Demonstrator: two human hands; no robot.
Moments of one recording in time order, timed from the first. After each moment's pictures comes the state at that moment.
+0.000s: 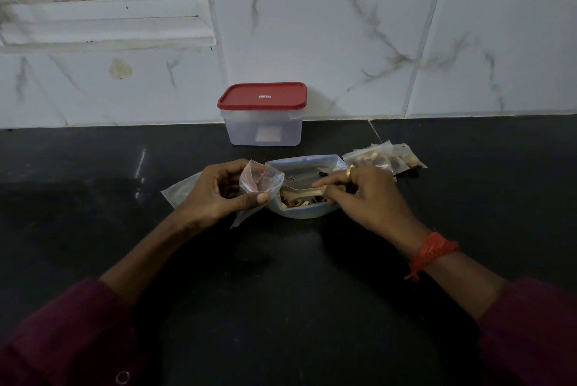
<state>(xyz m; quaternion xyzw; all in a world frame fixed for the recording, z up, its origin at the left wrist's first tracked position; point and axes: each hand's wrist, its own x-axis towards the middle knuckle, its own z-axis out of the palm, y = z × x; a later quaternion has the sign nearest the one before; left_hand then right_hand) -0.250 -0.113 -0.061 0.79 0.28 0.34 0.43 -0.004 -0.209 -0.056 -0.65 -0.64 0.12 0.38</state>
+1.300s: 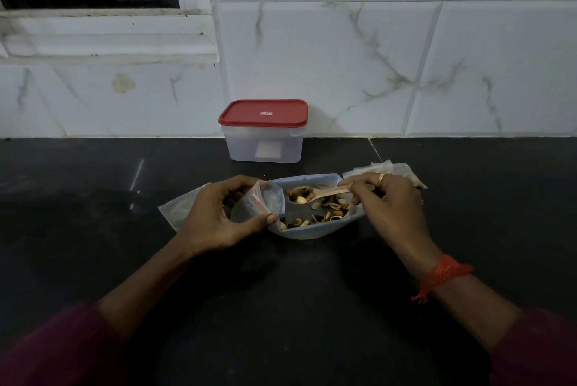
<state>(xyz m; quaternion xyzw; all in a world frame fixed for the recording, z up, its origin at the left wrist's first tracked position) -0.248 -0.108 -0.070 0.84 0.32 0.36 0.27 0.010 -0.208 -0.054 -0.68 -0.51 0.13 0.51</state>
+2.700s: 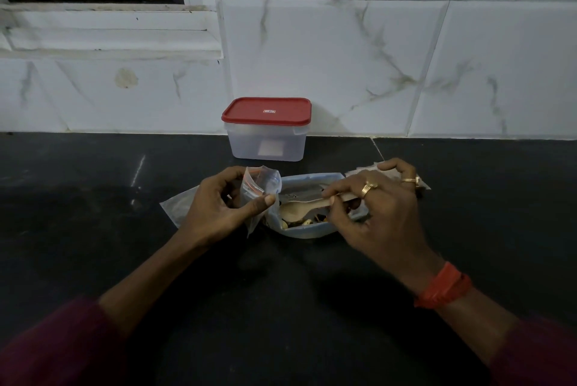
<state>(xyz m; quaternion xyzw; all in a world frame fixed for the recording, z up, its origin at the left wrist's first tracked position) -0.240 -0.110 -0.070 0.76 0.36 0.42 0.34 -0.005 -0.216 -0.053 -0.49 -0.72 -0.23 0.45</state>
